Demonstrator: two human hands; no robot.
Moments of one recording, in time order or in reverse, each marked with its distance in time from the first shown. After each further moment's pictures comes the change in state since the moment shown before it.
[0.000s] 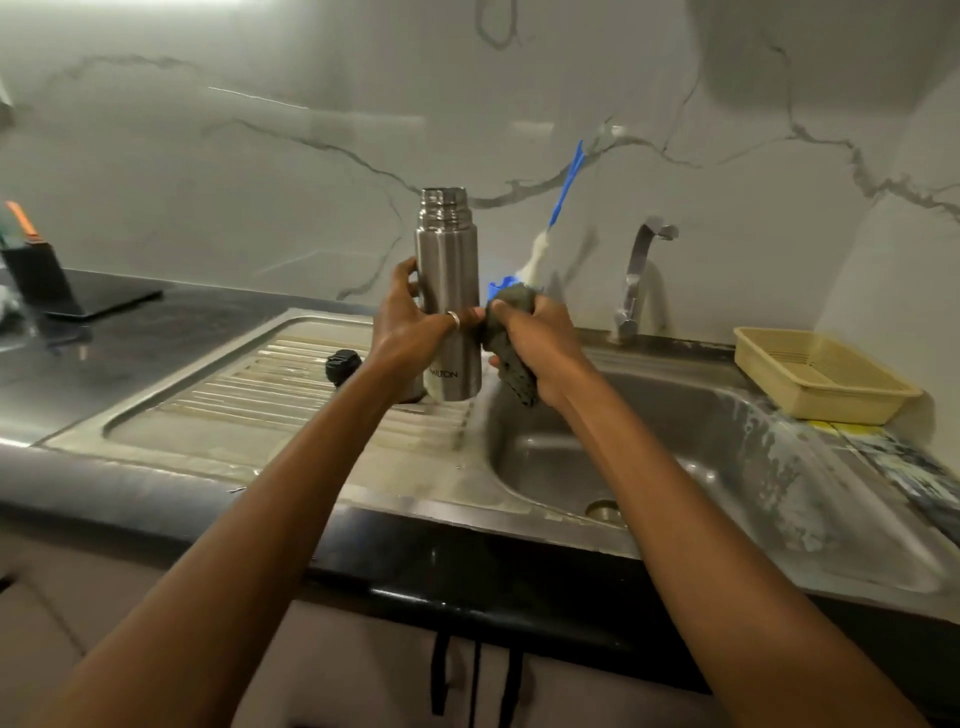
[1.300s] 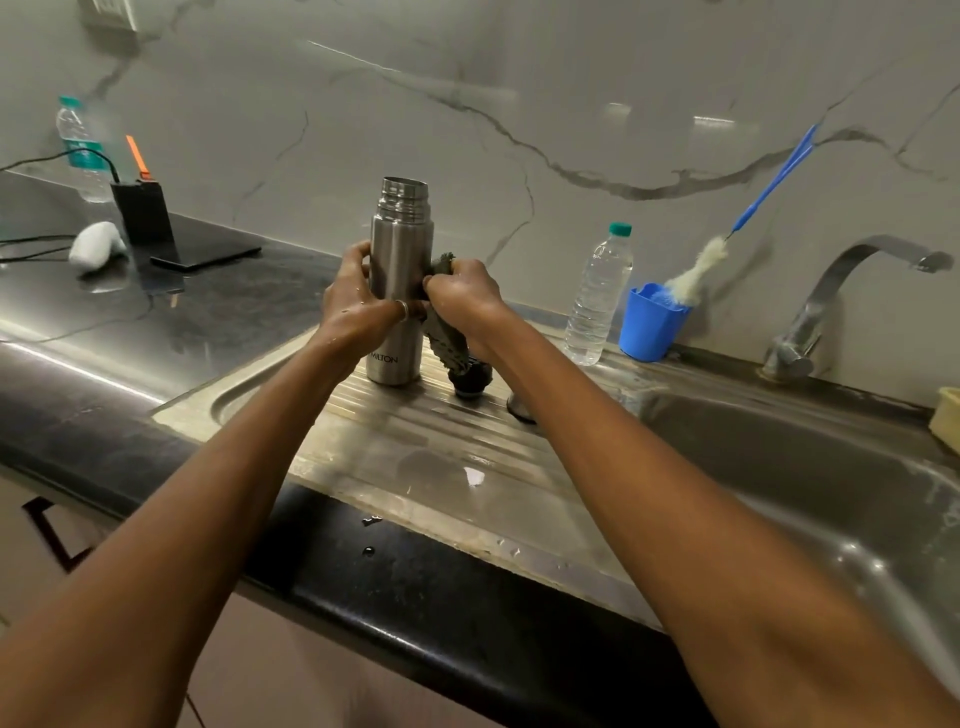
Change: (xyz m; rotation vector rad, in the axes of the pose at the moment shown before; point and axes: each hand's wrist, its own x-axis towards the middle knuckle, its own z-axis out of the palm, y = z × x) left_hand 0.084 -0.108 -0.184 0.115 0.155 -0.131; right_hand 0.073 -0.001 0.252 -0.384 -0.315 -0.055
